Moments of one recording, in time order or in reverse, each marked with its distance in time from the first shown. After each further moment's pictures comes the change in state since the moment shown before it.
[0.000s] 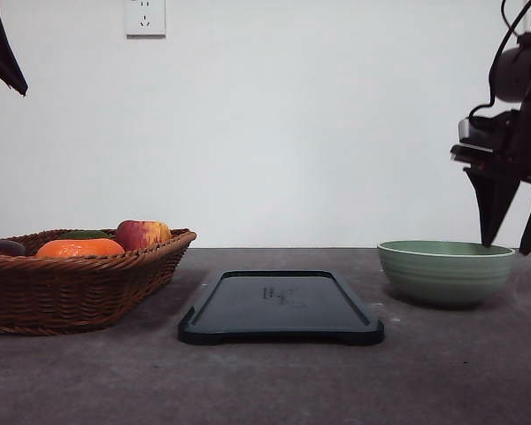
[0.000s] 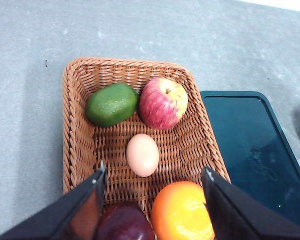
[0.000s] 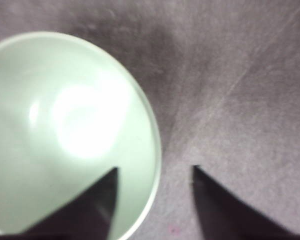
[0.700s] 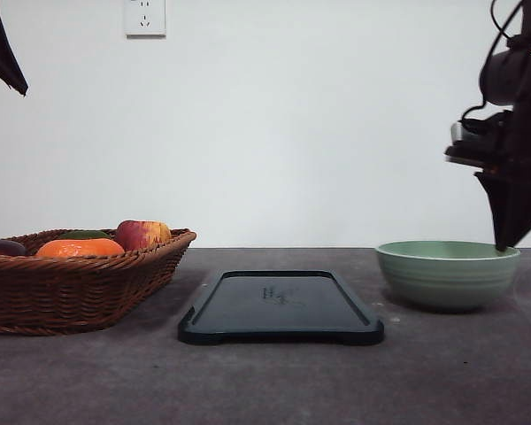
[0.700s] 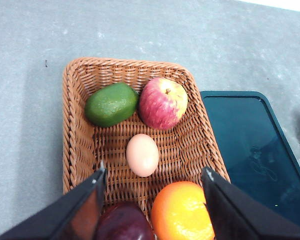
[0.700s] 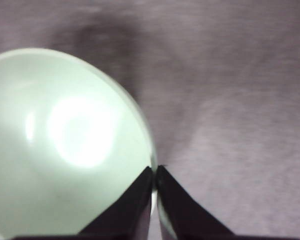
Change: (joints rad) left_arx 0.000 0.000 0.000 0.000 0.000 0.000; right_arx 0.040 0.009 0.046 -0.078 0.024 0.000
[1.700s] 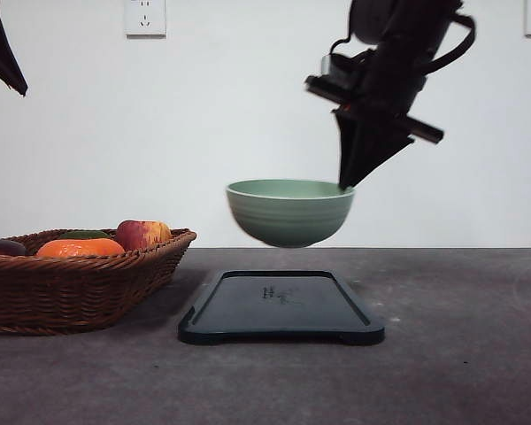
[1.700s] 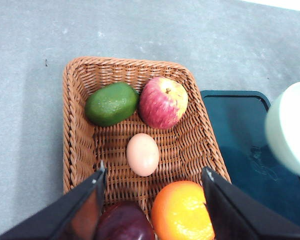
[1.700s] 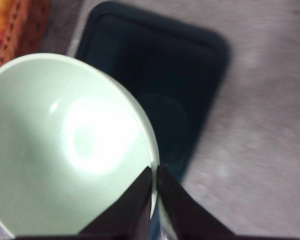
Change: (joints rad) left_arx 0.000 0.000 0.000 -0.002 0.000 0.000; right_arx 0.340 0.071 0.259 0.010 -0.057 0.121
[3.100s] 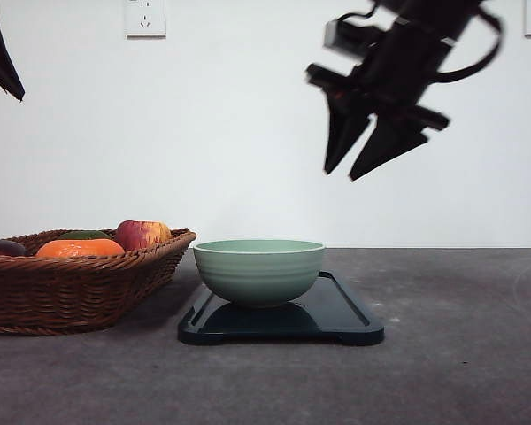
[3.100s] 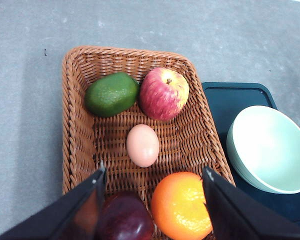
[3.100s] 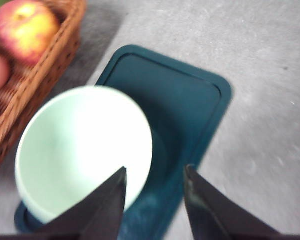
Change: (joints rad) left_arx -0.001 0.000 0.000 -0.031 0.000 0.000; right_arx 0.049 -0.341 -0.481 0.464 0.084 -0.037
